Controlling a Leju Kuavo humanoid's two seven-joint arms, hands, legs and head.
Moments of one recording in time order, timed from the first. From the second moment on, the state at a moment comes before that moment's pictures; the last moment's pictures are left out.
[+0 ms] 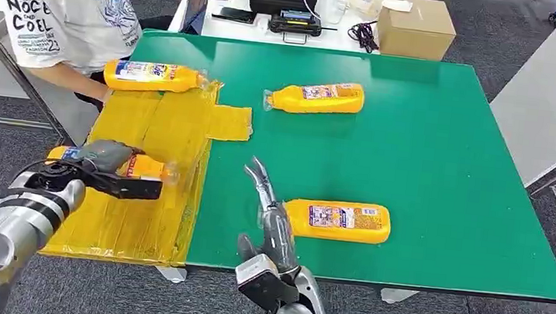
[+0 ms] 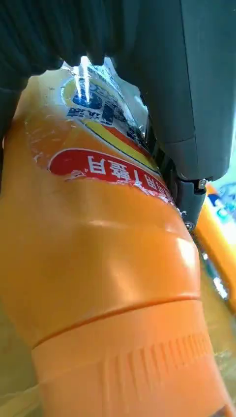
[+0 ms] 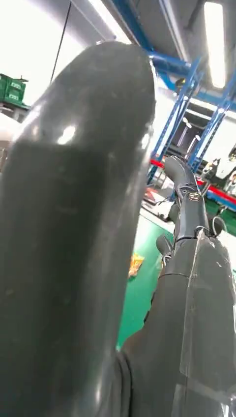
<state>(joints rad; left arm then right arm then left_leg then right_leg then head) -0.78 0.13 -0.22 -0.41 -1.45 0.14 -0.25 -0.07 0.23 0.57 -1.37 0.38 -0.28 -0.62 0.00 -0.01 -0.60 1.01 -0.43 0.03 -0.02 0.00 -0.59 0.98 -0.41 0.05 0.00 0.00</state>
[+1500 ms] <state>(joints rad) -0.60 -0.02 0.03 -0.68 -0.80 0.71 -0.63 -0.12 0.27 0.56 -1.21 0.39 -0.29 -0.58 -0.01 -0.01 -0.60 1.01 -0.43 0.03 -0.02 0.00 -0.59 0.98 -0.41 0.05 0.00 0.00</state>
